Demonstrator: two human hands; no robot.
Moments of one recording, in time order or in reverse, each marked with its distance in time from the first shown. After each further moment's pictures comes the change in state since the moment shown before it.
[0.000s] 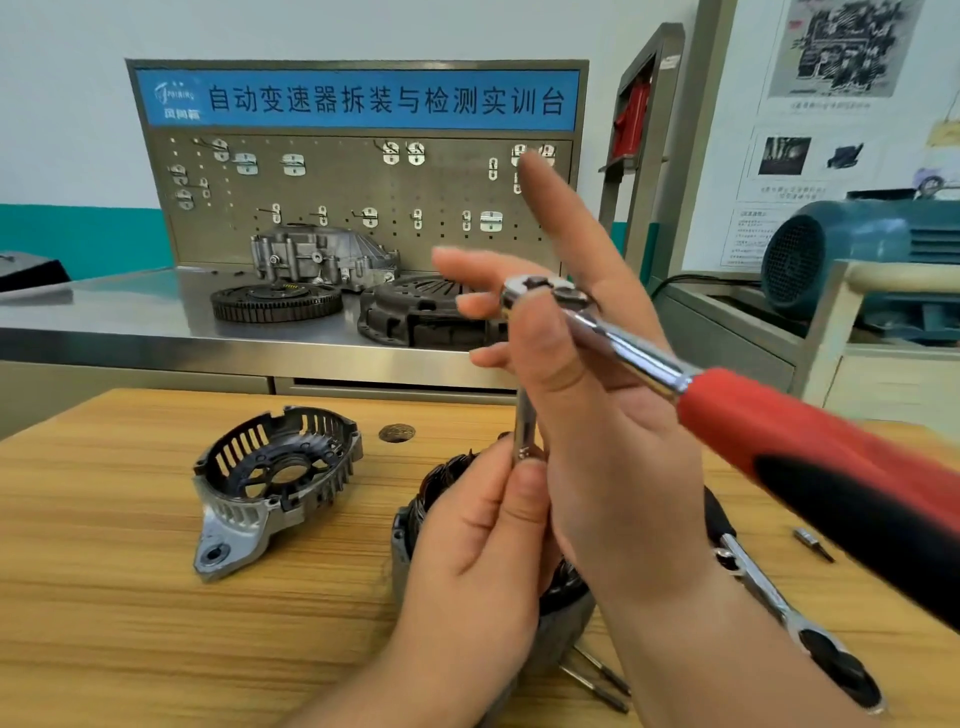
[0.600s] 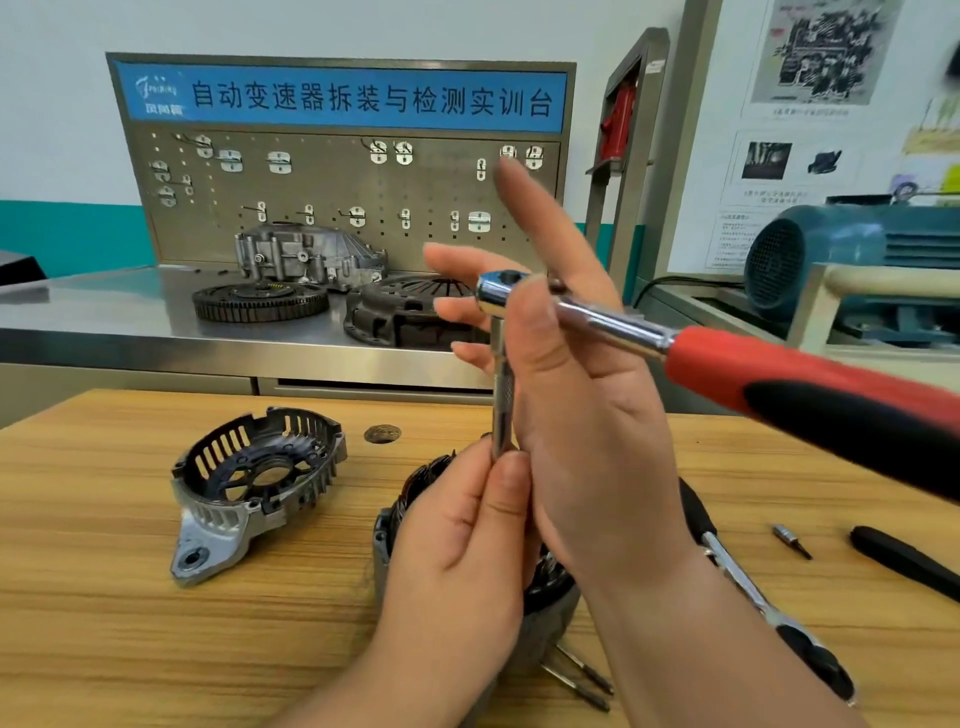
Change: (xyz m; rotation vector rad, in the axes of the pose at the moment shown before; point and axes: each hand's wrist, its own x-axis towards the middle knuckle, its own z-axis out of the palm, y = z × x) left_hand 0.001 -0.004 0.000 0.071 0.067 -0.030; right_hand -0.014 0.001 0.003 0.286 0.210 -0.247
